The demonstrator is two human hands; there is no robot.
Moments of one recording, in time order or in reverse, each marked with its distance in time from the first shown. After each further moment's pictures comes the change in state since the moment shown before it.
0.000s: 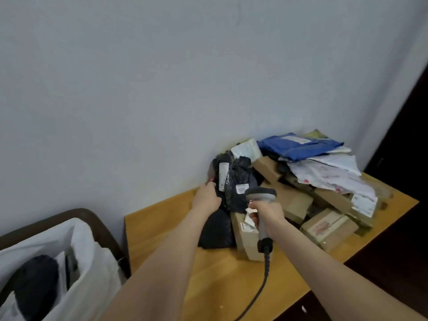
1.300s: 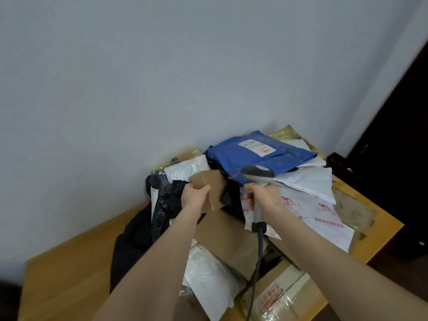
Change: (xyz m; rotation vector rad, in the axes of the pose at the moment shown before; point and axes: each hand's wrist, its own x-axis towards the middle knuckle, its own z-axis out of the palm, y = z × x) left_hand 0.238 0.161 0.148 -0.760 0.072 -0.481; right_hand 0.267 -0.136 -0.141 0.053 0.039 -0.044
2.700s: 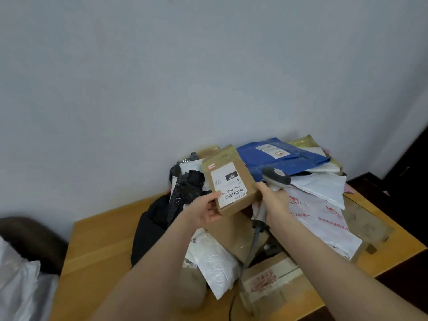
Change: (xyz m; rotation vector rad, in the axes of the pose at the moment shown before) left_hand -0.108 -0.014 -0.036 -0.467 -0.403 -0.208; right_hand -0.045 0.011 -0.024 0.095 0.013 -0.042
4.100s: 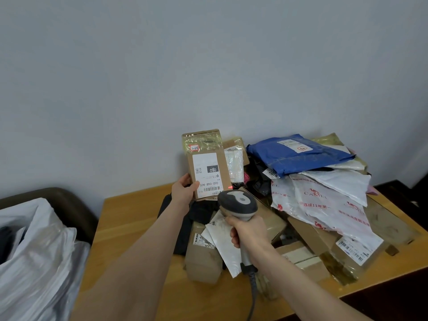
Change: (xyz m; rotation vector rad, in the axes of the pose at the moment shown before) left_hand -0.039 -0.003 -0.083 0.069 0.519 0.405; right_hand -0.134 0.068 0.014 -0.334 -0.438 -0.002
